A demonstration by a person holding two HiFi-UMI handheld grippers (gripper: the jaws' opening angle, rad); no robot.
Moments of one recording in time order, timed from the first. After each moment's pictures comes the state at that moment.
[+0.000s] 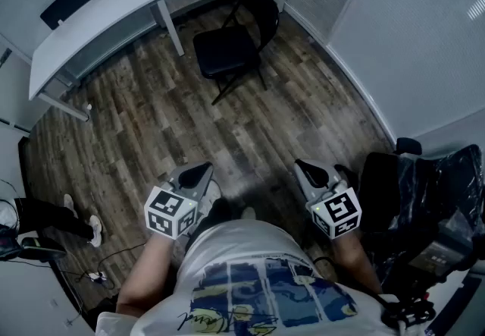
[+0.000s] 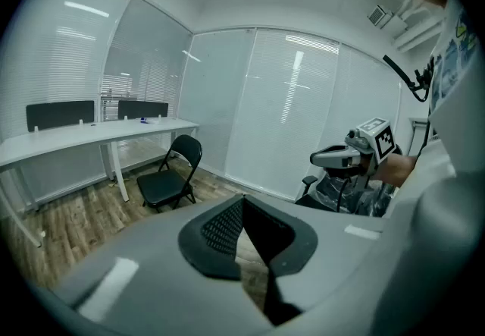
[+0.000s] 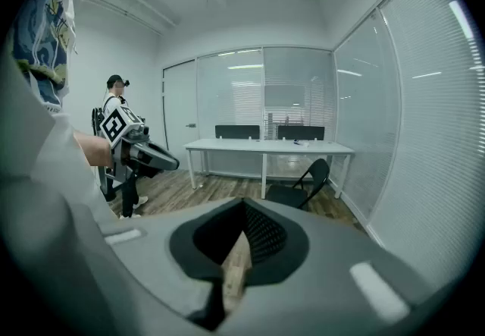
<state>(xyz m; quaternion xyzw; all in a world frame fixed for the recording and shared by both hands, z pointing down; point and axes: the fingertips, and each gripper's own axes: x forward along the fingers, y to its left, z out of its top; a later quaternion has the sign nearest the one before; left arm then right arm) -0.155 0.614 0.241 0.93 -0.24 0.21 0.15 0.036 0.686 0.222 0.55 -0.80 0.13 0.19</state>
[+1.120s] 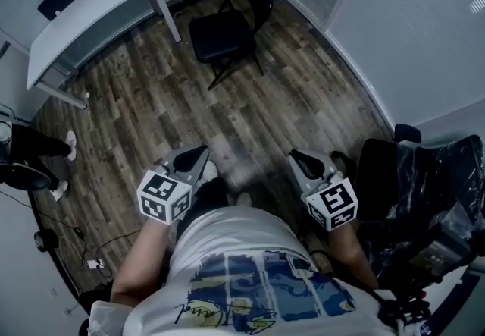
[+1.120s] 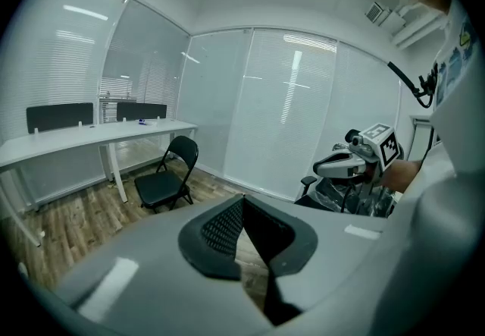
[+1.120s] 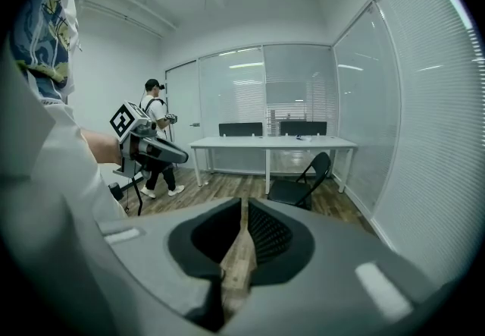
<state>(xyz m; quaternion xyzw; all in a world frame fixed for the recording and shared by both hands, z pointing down) -0.132 0.640 0.239 0.94 -0.24 0.21 0.15 0.046 0.726 0.239 0.54 -0.81 0.14 0.18</state>
